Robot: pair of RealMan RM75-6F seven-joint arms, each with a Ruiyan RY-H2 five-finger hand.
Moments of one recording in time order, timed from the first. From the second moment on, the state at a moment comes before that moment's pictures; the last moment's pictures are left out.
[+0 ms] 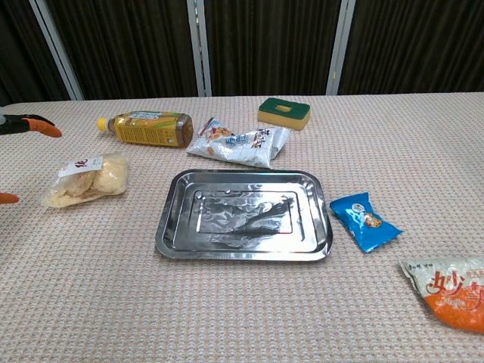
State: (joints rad) left arm -0.49 -1.24 -0.15 -1.56 1.25 0.89 0.24; right arm 0.10 -1.22 0.08 -1.51 -1.47 1.48 -0.04
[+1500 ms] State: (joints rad) left arm -0.74 -1.49 -0.24 -1.47 1.26 0.93 0.09; right arm 0.10 -1.23 0.09 -1.49 -1.46 1.47 -0.02
